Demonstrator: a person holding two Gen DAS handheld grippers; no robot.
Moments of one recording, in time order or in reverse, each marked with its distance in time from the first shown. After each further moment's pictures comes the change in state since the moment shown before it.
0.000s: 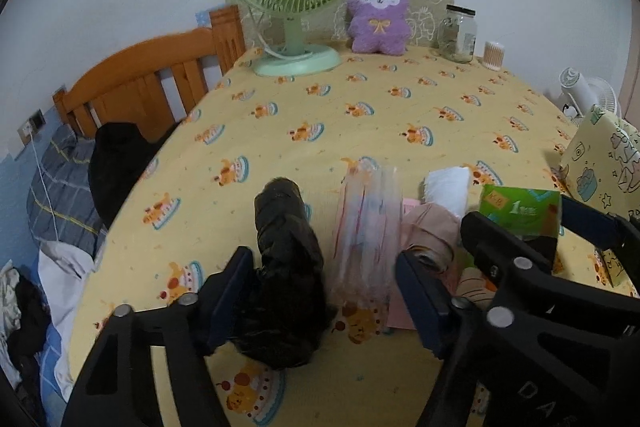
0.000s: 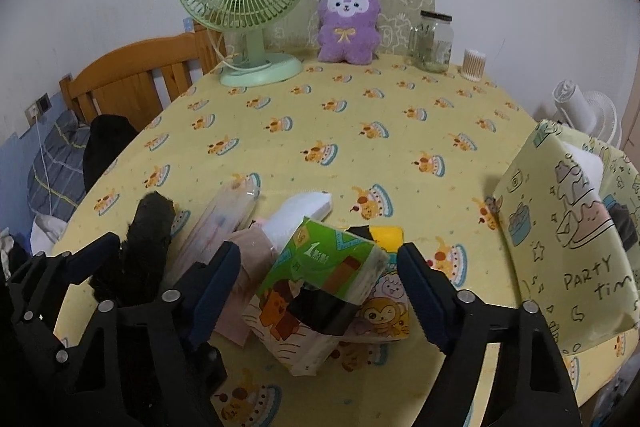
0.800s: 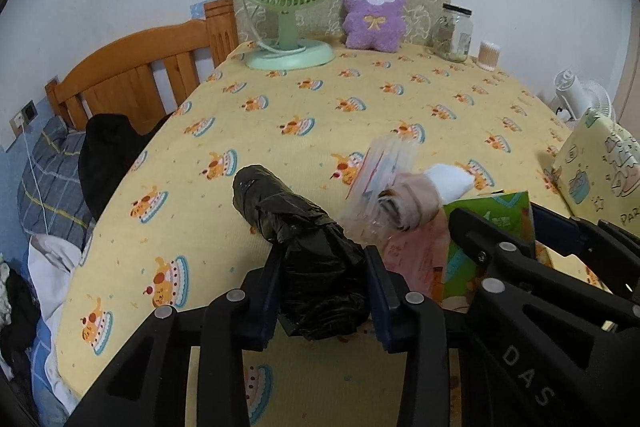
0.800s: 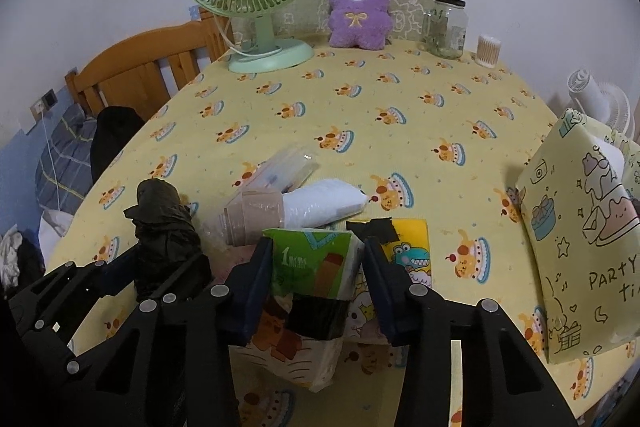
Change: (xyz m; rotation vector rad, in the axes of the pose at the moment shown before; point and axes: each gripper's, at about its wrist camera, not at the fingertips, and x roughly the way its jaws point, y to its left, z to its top) left arm -0.004 -0.002 0.001 -0.008 0.001 -0.045; right arm 0.010 0.005 0.001 0.007 0.036 0.039
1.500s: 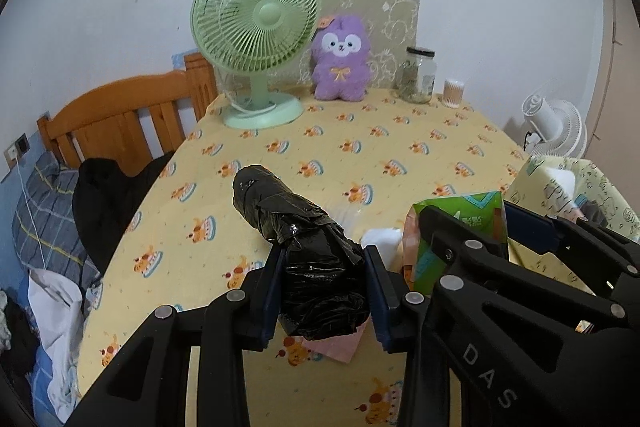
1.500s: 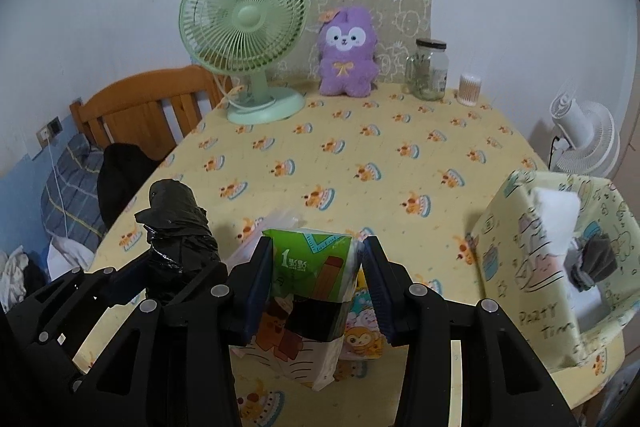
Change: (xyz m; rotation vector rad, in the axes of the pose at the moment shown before) left arm -0.051 -0.030 0.033 0.040 -0.118 -0.055; right arm -0.055 -0.016 0.030 0.017 -0.113 -0.005
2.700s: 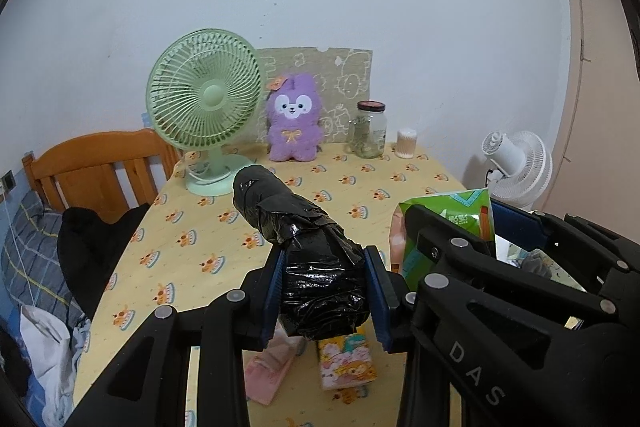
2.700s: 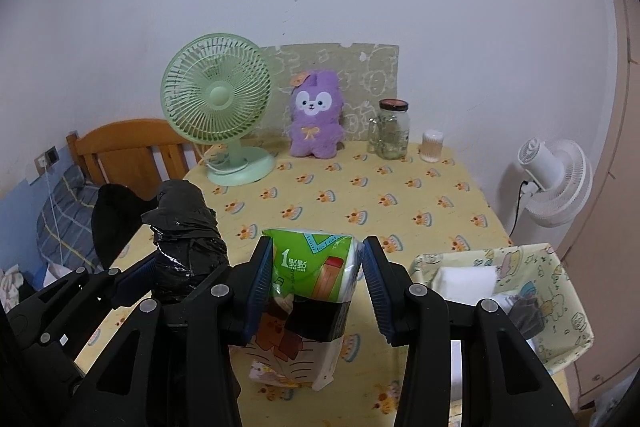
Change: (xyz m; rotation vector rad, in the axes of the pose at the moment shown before) left arm -0.038 -0.067 0.048 0.036 -0.136 -0.079; right arm -0.065 -0.058 0.046 -0.007 -0.138 -0.045
